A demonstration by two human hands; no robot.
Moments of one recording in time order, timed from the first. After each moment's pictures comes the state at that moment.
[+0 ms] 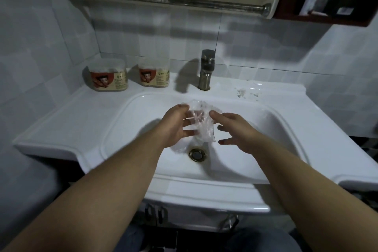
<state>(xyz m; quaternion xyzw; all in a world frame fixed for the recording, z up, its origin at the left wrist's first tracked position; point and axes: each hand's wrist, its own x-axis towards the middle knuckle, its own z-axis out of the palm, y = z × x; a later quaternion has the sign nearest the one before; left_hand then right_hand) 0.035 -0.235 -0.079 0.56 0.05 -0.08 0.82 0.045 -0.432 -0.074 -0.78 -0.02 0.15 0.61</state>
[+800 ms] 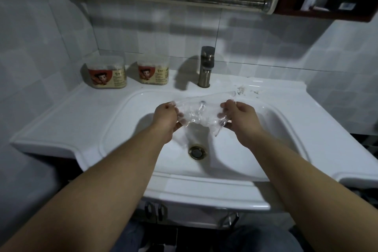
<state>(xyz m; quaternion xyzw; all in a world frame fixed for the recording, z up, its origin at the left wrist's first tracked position) 0.049 -0.227 -0.083 0.54 0.23 0.04 0.80 0.052 -0.425 -0.070 -0.69 0.03 -0.02 0.72</state>
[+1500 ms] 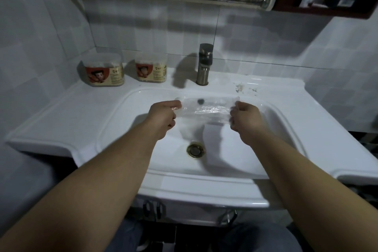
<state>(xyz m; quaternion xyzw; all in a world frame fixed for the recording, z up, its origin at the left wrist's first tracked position) 0.047 -0.214 -0.085 0.63 0.20 0.03 0.75 0.061 -0.440 -0.078 -0.71 0.12 -0.04 0.69</state>
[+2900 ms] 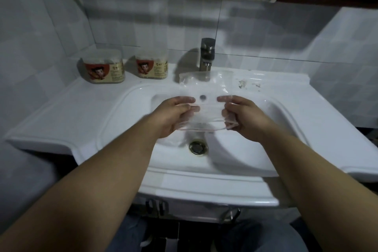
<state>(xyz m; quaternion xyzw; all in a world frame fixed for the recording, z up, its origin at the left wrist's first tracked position) 0.036 -0.221 -0.077 0.65 0.07 -0.08 0.75 0.048 -0.443 -0.063 -0.68 -0.04 0.13 0.72</state>
